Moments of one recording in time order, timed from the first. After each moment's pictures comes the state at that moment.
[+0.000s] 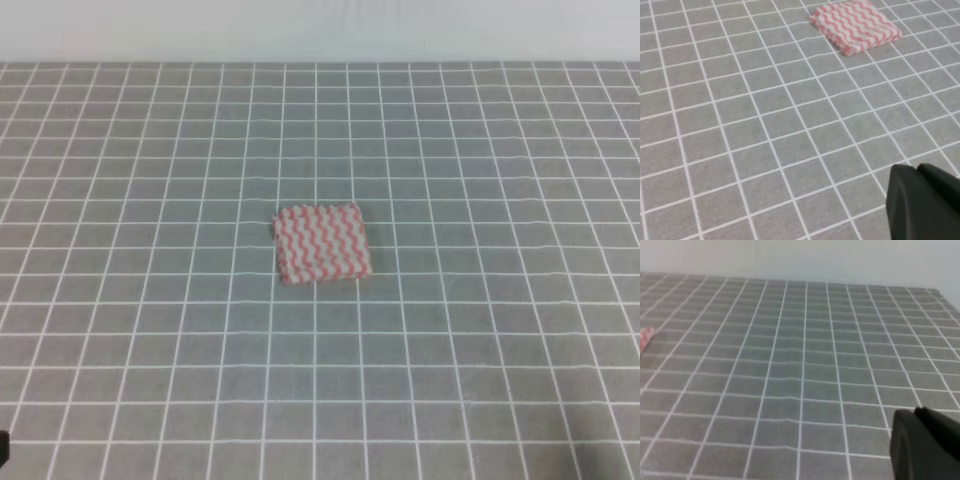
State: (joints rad) left arm -0.46 0.28 -0.48 -0.02 0.81 -0.02; right arm 0.06 -0.02 0.01 -0.02 0.26 0.03
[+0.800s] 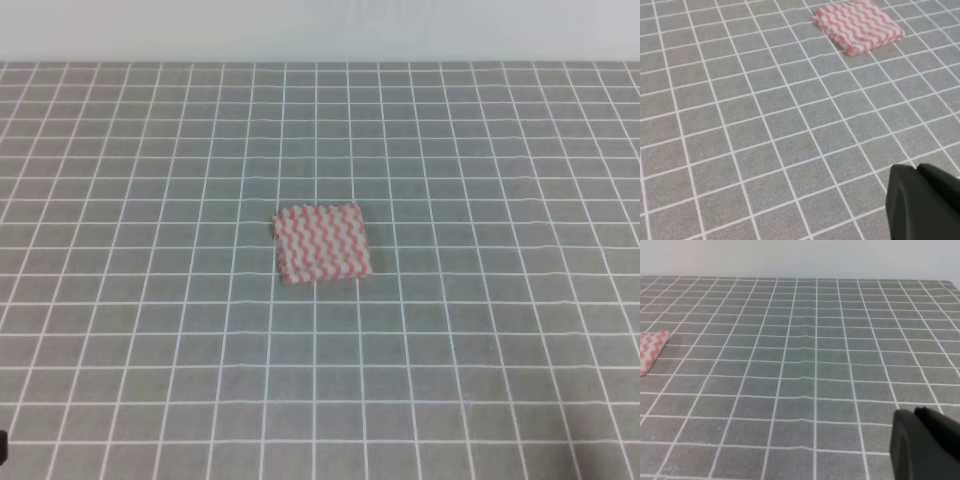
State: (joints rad) left arm -0.46 0.28 -0.48 -0.01 0.81 -0.02; right arm 0.05 -0.03 0.02 0.07 0.29 -0.03
